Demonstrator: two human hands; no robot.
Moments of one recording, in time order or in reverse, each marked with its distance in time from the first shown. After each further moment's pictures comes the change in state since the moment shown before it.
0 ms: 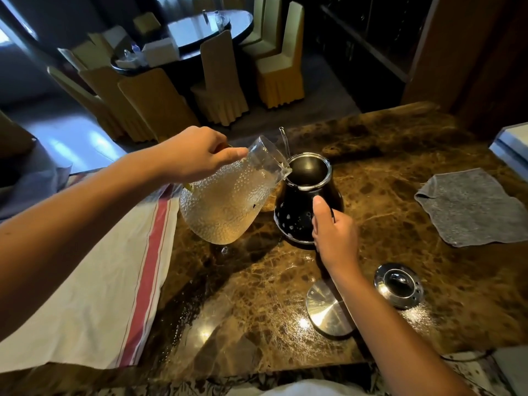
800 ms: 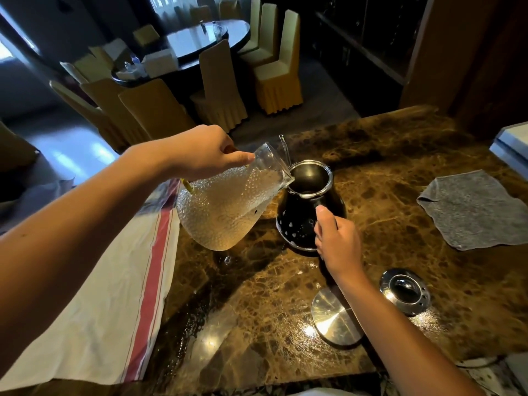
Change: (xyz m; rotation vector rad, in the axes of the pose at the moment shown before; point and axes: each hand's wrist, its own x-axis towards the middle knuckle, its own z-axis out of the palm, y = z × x) left_hand 0.018 0.010 -0.017 0.122 -0.090 0.025; right_hand 0.004 0.002 0.000 0.049 -0.034 0.016
